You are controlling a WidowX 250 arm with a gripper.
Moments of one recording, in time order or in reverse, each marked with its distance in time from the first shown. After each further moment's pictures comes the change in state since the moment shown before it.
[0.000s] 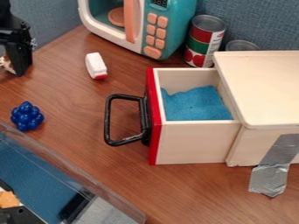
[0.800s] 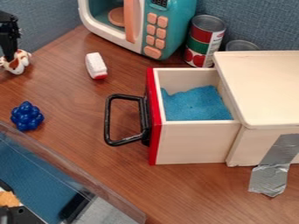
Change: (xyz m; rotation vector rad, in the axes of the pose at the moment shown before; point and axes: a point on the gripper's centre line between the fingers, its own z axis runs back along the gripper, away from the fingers) arm 0.053 0.066 -0.047 0.072 -0.006 0.226
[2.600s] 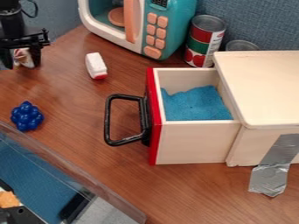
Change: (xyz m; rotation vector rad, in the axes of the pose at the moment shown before) arm 0.056 -0.022 -0.079 0.013 0.031 0.227
